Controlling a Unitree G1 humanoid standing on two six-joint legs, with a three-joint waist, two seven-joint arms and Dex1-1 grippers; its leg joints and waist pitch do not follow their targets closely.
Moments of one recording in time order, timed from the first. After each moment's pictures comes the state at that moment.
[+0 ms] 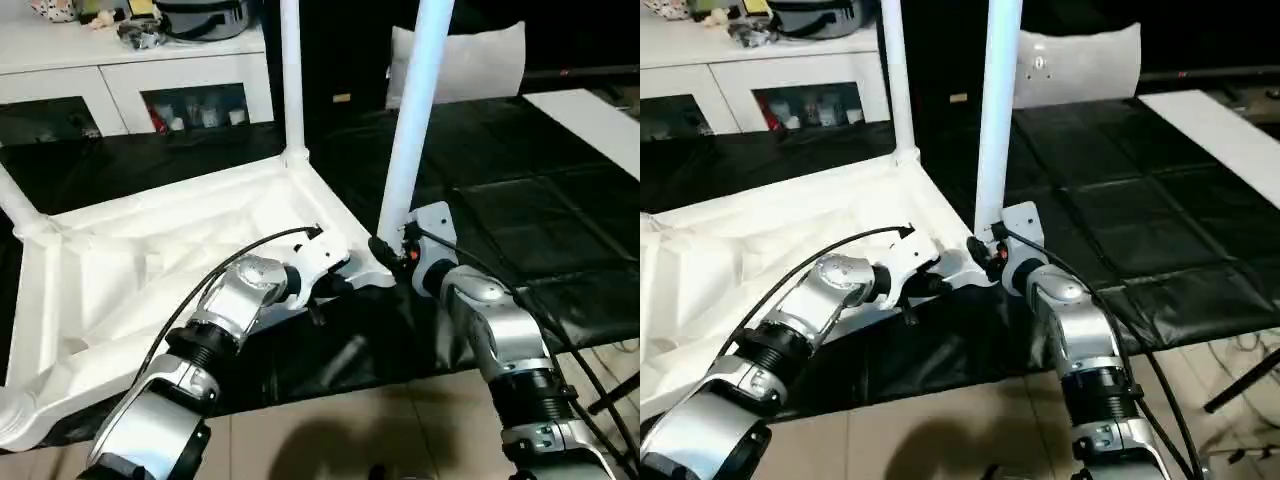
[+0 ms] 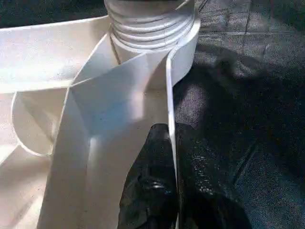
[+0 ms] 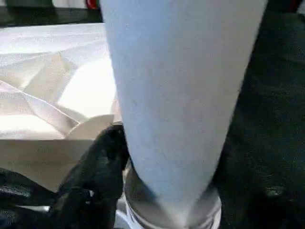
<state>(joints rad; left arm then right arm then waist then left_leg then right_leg) -0.68 0.13 -0.31 0.72 0.13 0.21 -0.84 -0.43 -0.14 0.03 0.31 0.09 0.39 0.43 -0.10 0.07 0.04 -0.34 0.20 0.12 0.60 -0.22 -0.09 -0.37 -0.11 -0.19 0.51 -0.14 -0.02</state>
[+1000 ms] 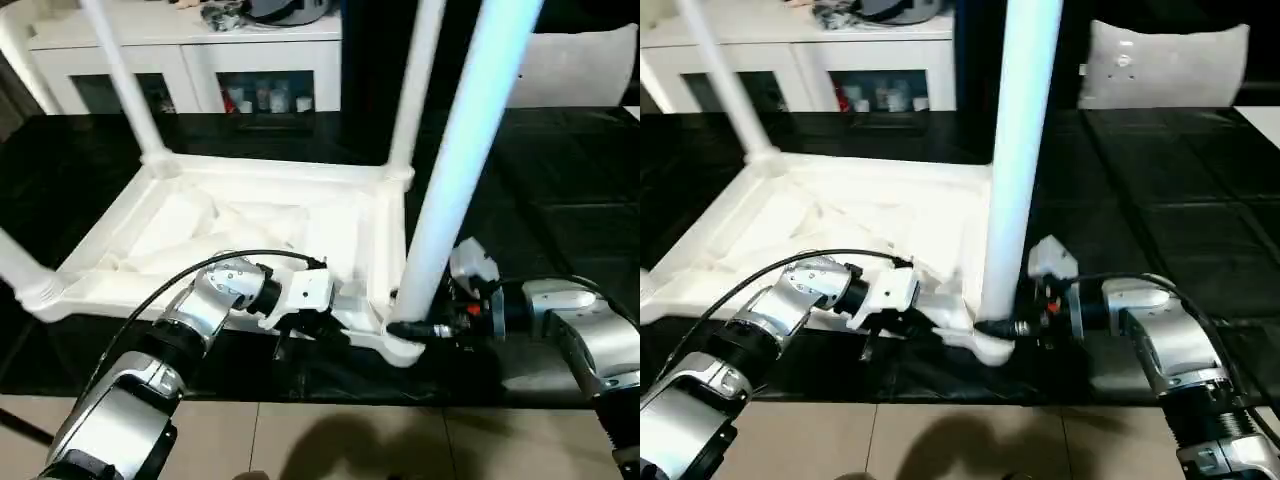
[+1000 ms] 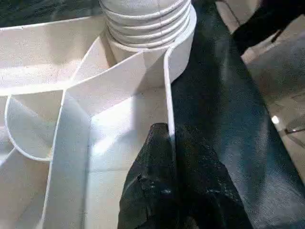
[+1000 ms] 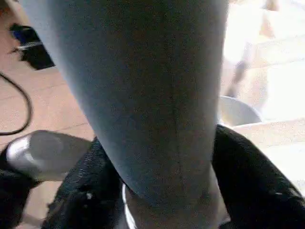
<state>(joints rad) -0.68 0.29 -0.41 0.78 0.07 -0.27 -1.39 -0.35 -0.57 0.17 0.19 0.30 0.33 1.34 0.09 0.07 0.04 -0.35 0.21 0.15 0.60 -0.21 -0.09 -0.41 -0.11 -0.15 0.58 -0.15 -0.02</state>
